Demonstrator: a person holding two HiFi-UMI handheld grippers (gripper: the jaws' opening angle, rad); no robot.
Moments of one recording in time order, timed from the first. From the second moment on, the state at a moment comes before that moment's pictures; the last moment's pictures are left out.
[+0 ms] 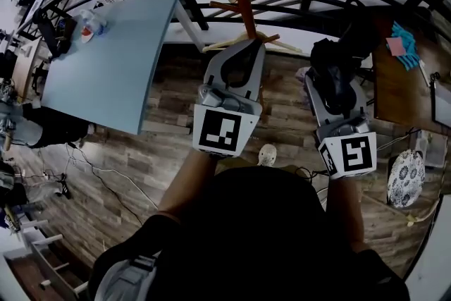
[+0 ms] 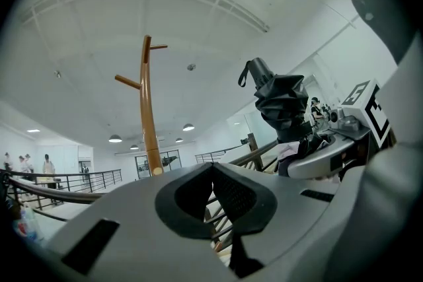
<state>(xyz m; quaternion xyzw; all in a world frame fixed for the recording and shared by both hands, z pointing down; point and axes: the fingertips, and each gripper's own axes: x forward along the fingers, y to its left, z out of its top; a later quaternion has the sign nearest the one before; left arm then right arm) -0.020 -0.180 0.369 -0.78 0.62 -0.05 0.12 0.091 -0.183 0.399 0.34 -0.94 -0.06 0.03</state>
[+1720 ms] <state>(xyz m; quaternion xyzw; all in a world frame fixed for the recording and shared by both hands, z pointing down) -0.077 -0.241 0.338 -0.79 0.58 -0.06 0.17 0.020 -0.246 0.393 0.35 -0.93 -0.09 0.05</state>
